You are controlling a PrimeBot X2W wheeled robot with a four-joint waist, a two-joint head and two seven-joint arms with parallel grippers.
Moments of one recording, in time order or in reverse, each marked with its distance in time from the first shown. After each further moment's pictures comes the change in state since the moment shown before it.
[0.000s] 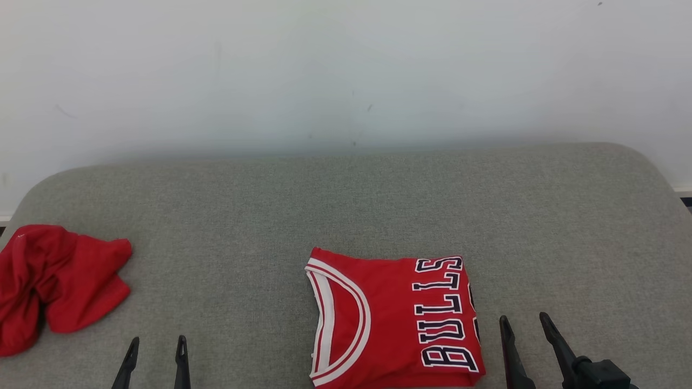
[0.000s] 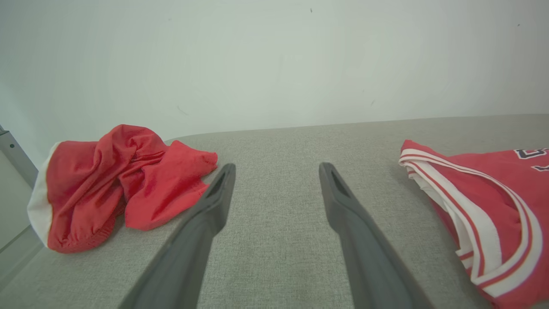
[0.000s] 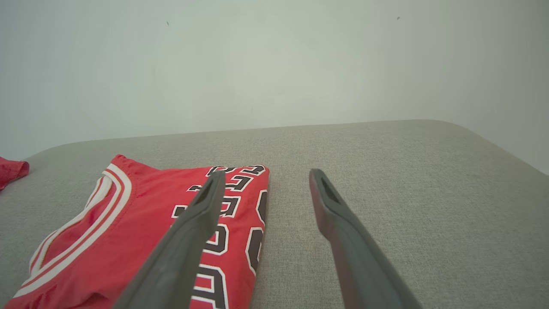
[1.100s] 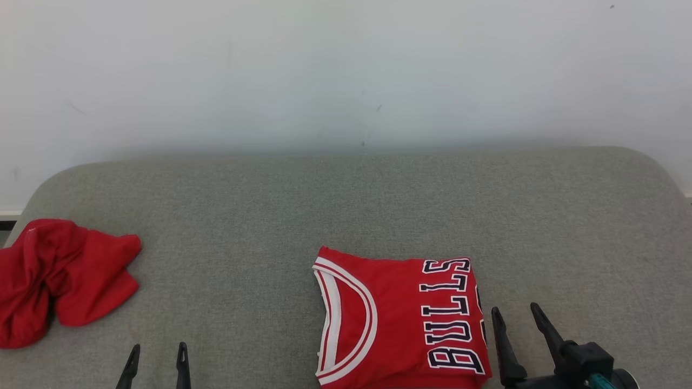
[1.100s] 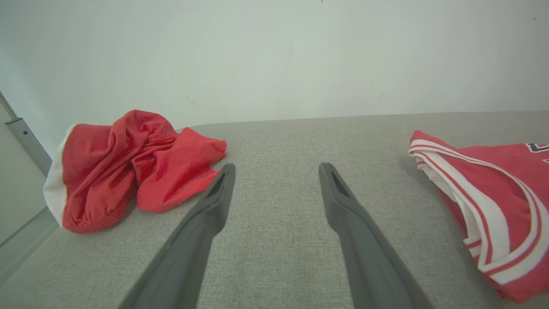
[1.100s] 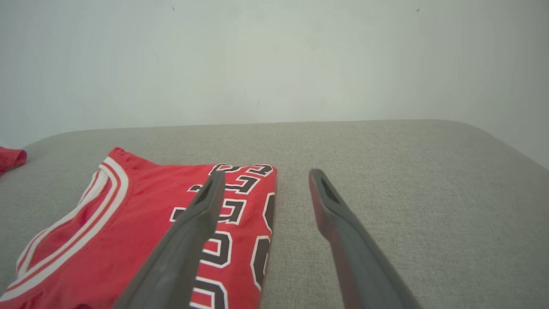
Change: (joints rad) left arm 0.013 0.002 -0.009 0.012 -0.010 0.018 0.000; right arm -0.079 -0.007 0.006 0.103 -0.017 0.000 0.000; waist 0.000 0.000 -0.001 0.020
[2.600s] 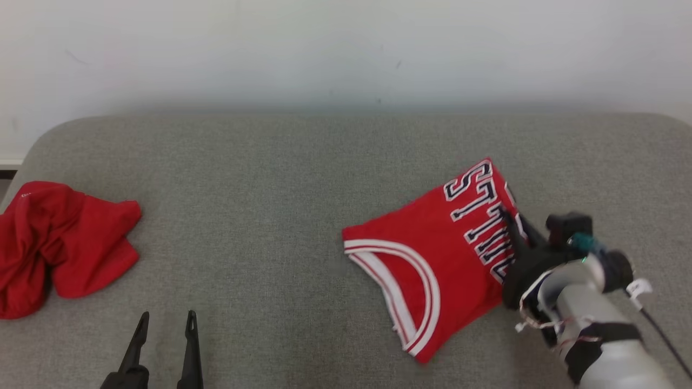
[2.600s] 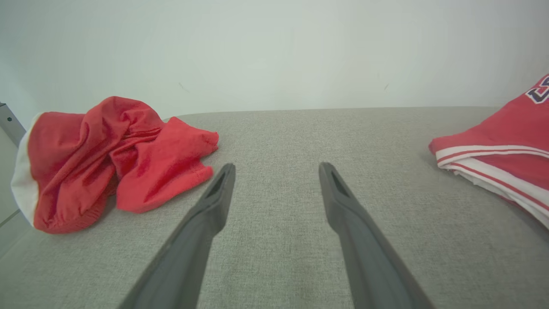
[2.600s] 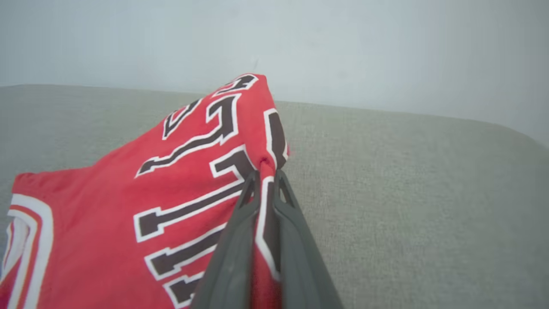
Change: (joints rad) left arm -0.080 -0.006 -0.023 0.010 -0.018 -0.005 0.000; right arm -0.617 -0.119 0.184 0.717 0.106 0.000 0.006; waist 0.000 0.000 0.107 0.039
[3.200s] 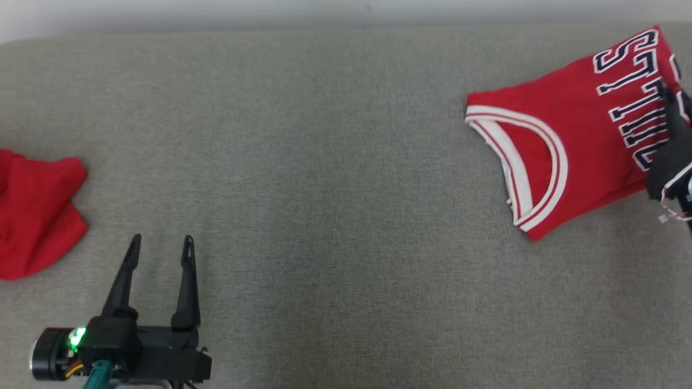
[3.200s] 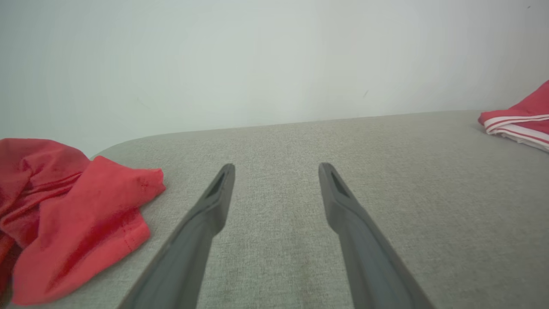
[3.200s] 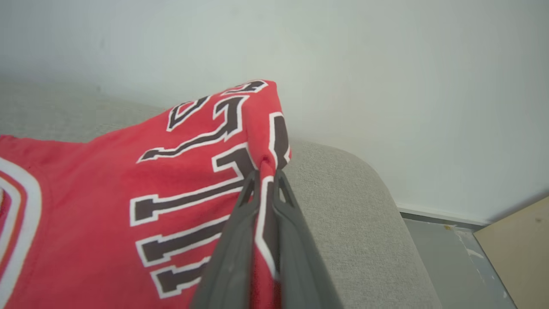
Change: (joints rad) left arm -0.149 0.011 -0.021 -0.107 0.005 -0.021 0.000; right arm -0.341 -0.380 0.148 0.060 0.070 0.000 0.051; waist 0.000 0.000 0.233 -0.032
